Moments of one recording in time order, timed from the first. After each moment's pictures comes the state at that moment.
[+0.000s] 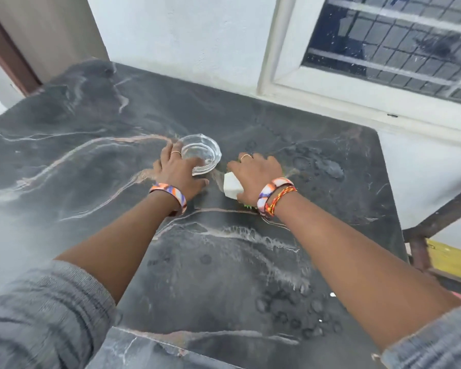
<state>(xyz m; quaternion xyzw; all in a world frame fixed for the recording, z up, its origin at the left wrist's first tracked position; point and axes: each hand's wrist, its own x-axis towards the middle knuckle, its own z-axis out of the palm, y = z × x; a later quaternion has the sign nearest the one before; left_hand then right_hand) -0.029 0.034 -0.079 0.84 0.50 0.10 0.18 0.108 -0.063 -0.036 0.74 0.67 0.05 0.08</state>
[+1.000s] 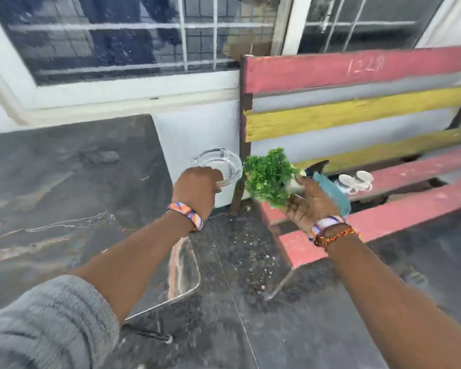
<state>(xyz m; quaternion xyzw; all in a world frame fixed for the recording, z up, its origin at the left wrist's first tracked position) 0.205 -0.353 -0.034 0.97 0.08 0.16 0.14 0.278 -0.555 -0.039 0.46 -0.15 -0.25 -0.84</state>
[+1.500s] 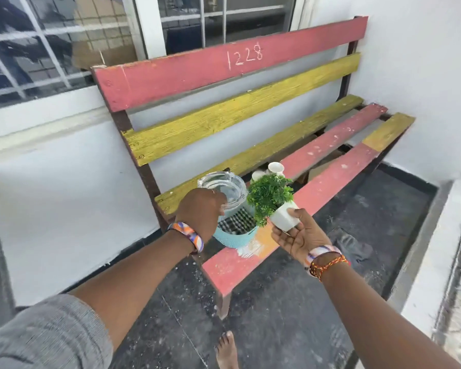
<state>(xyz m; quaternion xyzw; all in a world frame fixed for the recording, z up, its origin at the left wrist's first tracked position) 0.367 -0.546 -0.059 0.98 -0.14 0.09 0.13 0.355 -0.763 -0.102 0.44 -0.31 -0.15 -0.83</state>
